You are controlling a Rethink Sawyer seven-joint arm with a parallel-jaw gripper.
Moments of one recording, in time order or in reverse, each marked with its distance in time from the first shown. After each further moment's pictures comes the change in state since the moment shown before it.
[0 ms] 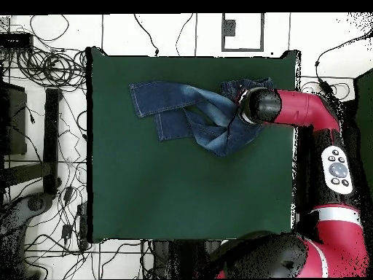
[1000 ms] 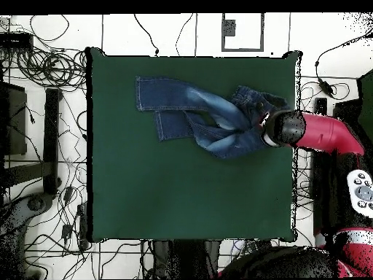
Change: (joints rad) arm -0.071 -0.048 -0.107 0.118 -0.005 -0.008 0.000
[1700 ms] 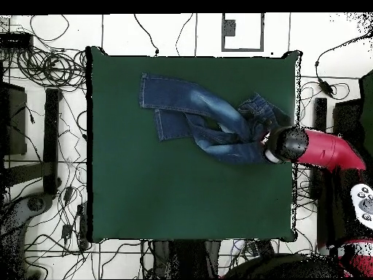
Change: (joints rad) arm -0.005 -0.025 -0.080 0.112 0.053 0.000 0.000
